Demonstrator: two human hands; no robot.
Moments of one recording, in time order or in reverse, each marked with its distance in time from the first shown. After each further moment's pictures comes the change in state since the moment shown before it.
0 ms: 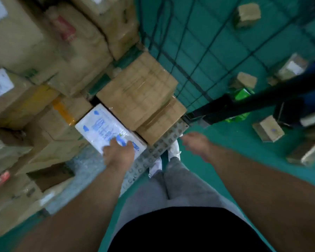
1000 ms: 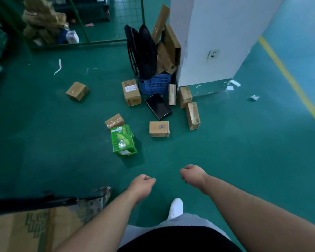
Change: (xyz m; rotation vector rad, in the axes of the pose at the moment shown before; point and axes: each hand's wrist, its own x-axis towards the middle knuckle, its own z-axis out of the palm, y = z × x) left_hand -0.428 0.173 0.364 0.757 -0.690 0.765; right_hand -0.183 0.438 -0.285 0.772 0.453 0.191
